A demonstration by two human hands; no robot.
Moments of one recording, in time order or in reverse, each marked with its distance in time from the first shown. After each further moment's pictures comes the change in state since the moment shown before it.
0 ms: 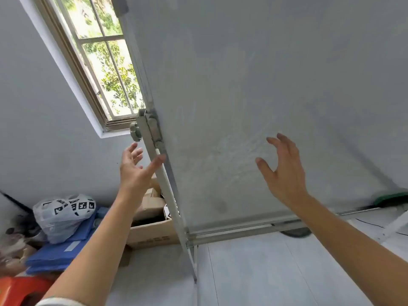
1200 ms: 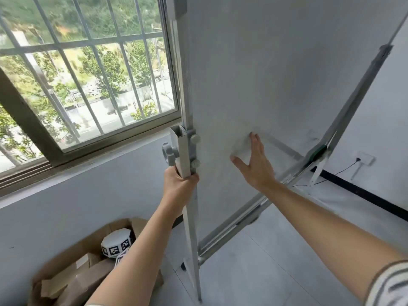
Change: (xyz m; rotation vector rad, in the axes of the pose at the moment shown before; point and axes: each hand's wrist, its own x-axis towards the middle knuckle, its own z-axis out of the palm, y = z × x) left_hand 0.061 0.009 0.181 -0.057 -0.646 0.007; right_hand 0.066 0.058 0.020 -0.189 0.122 0.439
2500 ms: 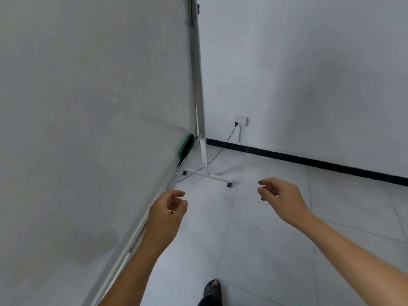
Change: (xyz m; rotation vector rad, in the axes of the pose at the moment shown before) left_hand 0.058 -0.012 0.591 0.238 -0.641 -0.028; right_hand 0.006 0.516 -0.352 0.053 0.179 0.658
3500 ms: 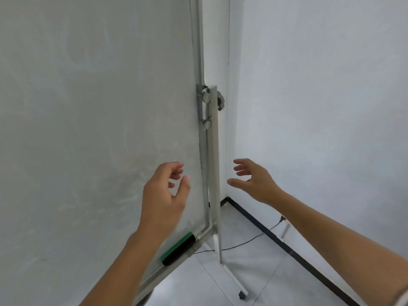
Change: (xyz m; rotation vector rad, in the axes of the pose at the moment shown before) left_hand 0.451 0.225 0.101 0.216 0.693 0.252; right_hand 0.622 -0.153 -0.030 0.021 -0.548 -0.486
